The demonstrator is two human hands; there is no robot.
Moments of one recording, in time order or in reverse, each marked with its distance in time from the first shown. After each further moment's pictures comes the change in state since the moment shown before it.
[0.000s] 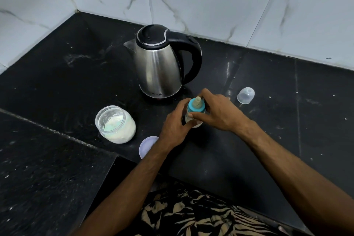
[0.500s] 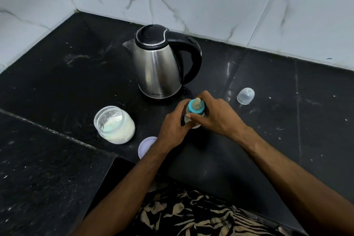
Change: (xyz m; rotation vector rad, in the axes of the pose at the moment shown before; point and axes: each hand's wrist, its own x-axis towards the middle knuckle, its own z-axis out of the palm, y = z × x) left_hand -0.002 0.004 -0.003 0.040 -0.017 0.033; right_hand -0.007 0.000 0.012 0.047 0.080 0.007
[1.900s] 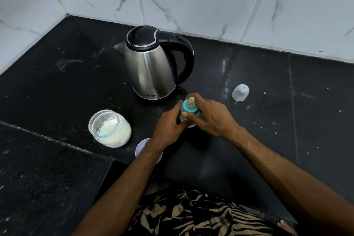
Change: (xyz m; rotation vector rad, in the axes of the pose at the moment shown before) left_hand 0.005 0.002 -0.007 0.022 -0.060 0.000; right_hand -0.004 0.005 0.013 -0.102 0.079 -0.049
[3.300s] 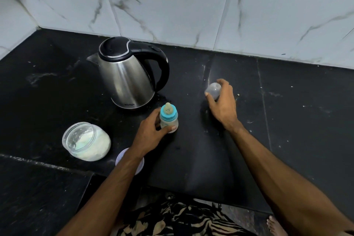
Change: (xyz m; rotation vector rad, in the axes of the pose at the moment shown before) left_hand 0.006 -0.005 0.003 -0.061 -0.013 -0.026; right_hand -0.008 0.093 -0.020 0.204 0.471 0.496
